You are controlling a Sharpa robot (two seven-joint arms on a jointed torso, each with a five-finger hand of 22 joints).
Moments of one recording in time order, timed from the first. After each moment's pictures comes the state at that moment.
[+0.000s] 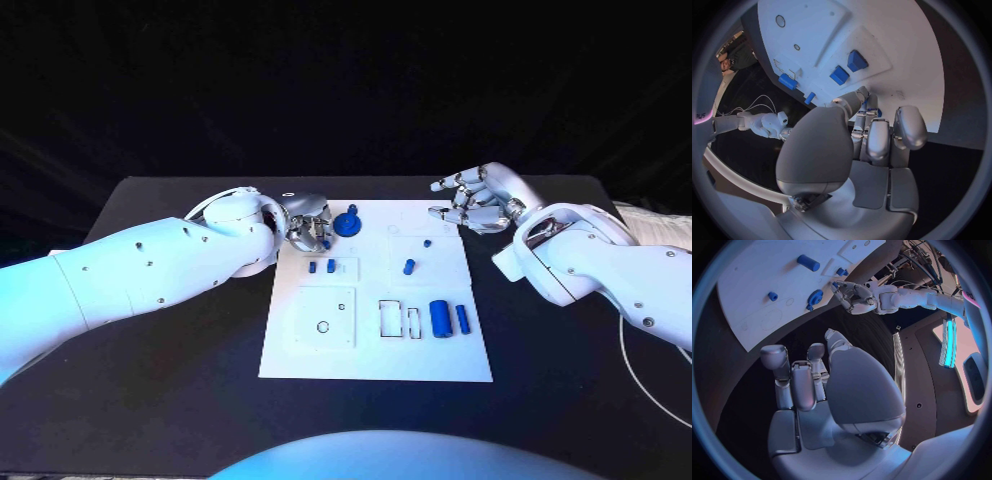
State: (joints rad) left arm 1.16 -0.66 0.01 1.32 -1.50 -0.07 -0.15; left_hand 1.47 -0.15 0.53 -0.01 0.07 1.13 0.13 0.15 0.12 1.22 0.06 0.23 0.09 1.47 -0.02 1.31 1.06 0.10 1.43 0.08 1.15 1.31; right arm 1.07 -0.90 0.11 1.59 -1.07 -0.48 -0.04; right_hand 1.48 -0.12 0.09 0.26 0.36 0.90 0.17 0.06 0.07 1.15 0.08 0.91 0.93 1.47 0.00 1.36 1.29 0.12 1.19 0.10 1.15 0.90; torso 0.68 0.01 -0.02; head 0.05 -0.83
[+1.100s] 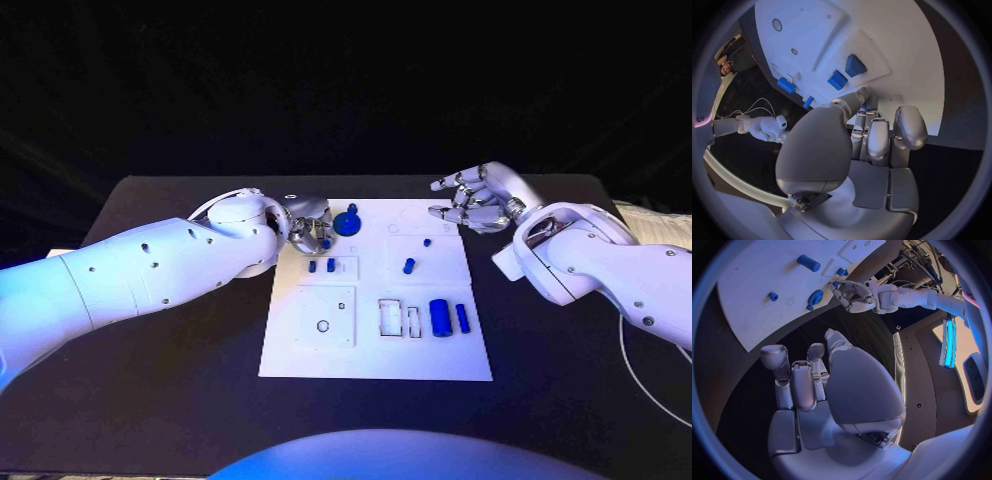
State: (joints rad) left arm 1.16 -0.65 0.01 1.31 -1.52 -0.06 -0.16; left_hand 1.43 -0.16 0.53 -0.02 0.07 1.11 0.14 0.11 0.10 1.20 0.07 0.18 0.09 1.47 -0.02 1.31 1.04 0.10 1.43 0.08 1.15 1.31; right arm 1.07 -0.90 0.11 1.58 -1.07 -0.48 -0.03; right_hand 1.48 -0.12 0.09 0.26 0.36 0.90 0.17 0.06 0.07 1.15 0.08 0.91 0.93 1.47 0.00 1.36 1.29 0.12 1.19 0.10 1.15 0.90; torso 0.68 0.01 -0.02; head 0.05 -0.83
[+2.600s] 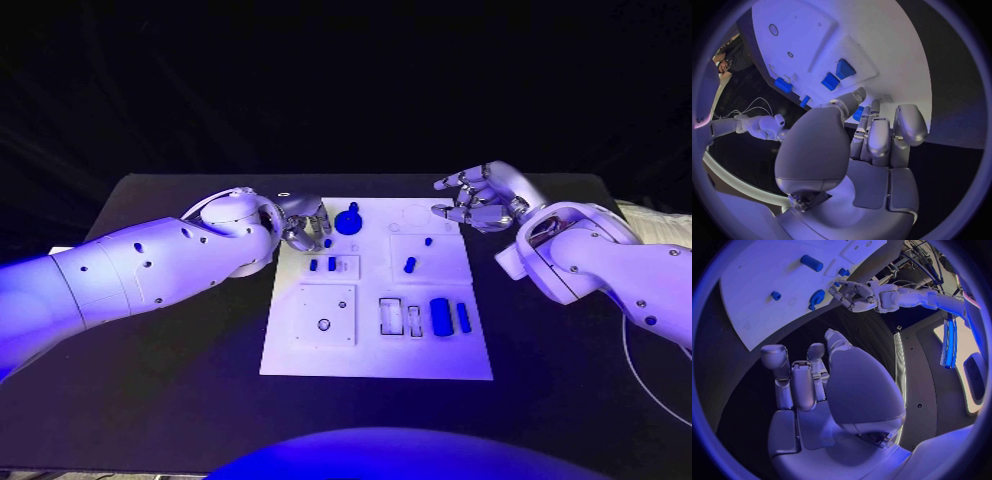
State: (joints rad) left arm 1.16 -0.68 0.01 1.31 -1.52 -0.08 -0.17; left_hand 1.39 -0.20 0.54 -0.02 0.07 0.93 0.17 0.06 0.06 1.10 0.11 0.08 0.06 1.47 0.00 1.31 1.00 0.10 1.42 0.10 1.11 1.31; right arm 1.07 -0.90 0.11 1.58 -1.07 -0.48 -0.03; right_hand 1.48 -0.12 0.09 0.26 0.36 0.90 0.17 0.06 0.07 1.15 0.08 0.91 0.93 1.47 0.00 1.36 1.29 0.12 1.19 0.10 1.14 0.90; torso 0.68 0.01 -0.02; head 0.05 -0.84
